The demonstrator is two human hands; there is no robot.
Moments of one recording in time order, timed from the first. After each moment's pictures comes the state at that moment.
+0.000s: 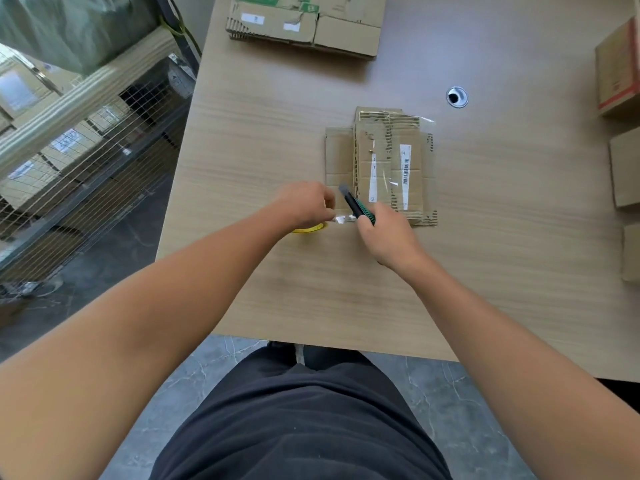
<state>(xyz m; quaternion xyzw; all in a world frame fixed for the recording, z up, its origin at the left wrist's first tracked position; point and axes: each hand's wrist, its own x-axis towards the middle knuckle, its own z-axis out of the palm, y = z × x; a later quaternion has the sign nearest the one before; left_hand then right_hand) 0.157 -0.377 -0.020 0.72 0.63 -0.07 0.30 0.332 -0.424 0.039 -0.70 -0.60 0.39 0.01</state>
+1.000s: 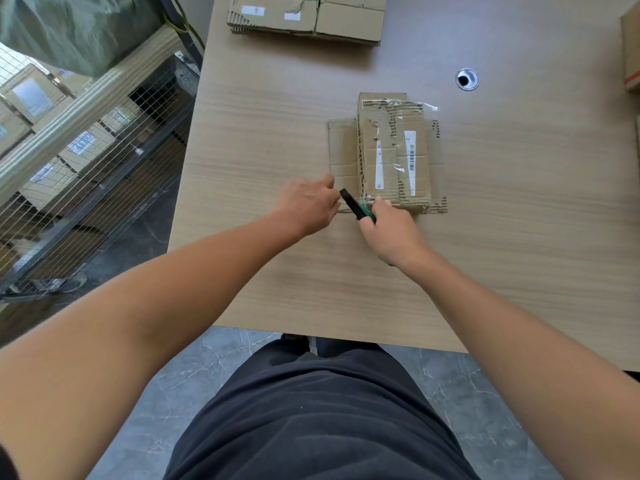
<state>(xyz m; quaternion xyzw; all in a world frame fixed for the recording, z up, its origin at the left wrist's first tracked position) 0.157 -0.403 -0.019 0.83 0.55 -0.03 0.10 0.335 -0.431 0.027 -0.67 -0.66 0.34 -0.04</state>
